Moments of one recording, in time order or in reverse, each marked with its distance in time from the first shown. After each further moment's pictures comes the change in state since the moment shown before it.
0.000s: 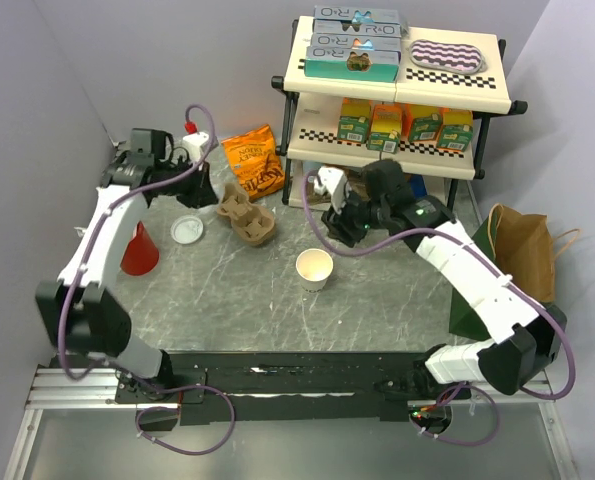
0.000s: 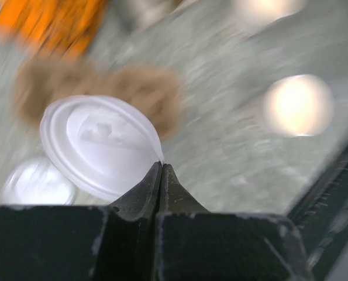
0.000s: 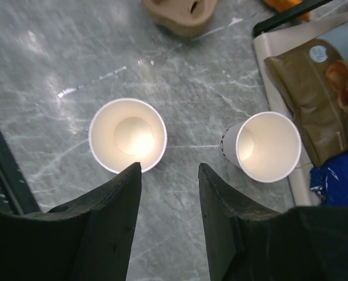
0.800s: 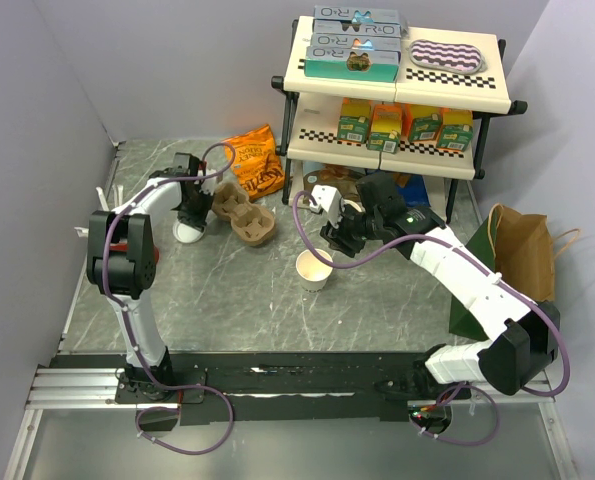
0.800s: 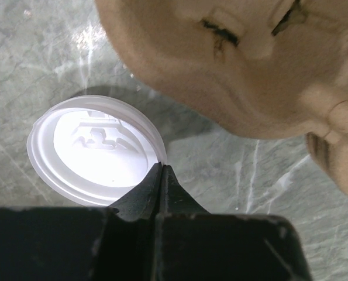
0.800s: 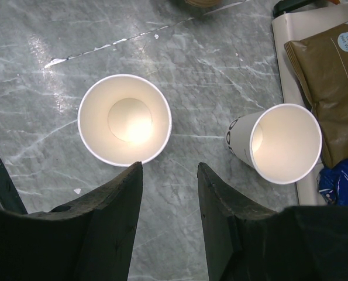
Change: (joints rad) left arm -0.015 0.414 -0.039 0.132 -0.453 -0.097; right arm 0.006 0.000 -0.098 0.040 0.008 -0.082
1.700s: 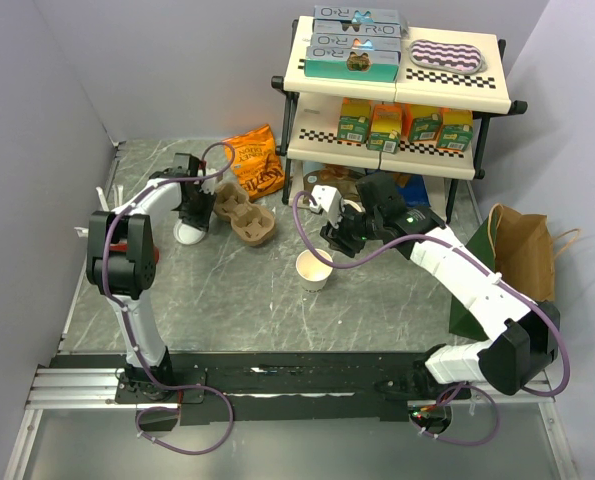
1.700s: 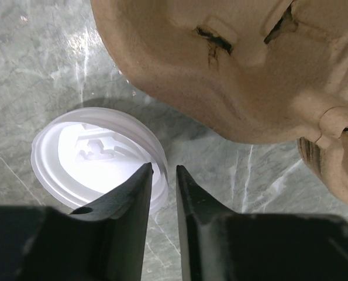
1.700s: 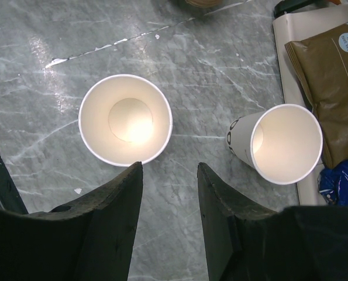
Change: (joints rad) left arm 0.000 -0.004 -0.013 0.021 0.013 -0.015; right arm 0.000 0.000 0.000 -0.001 -0.003 0.000
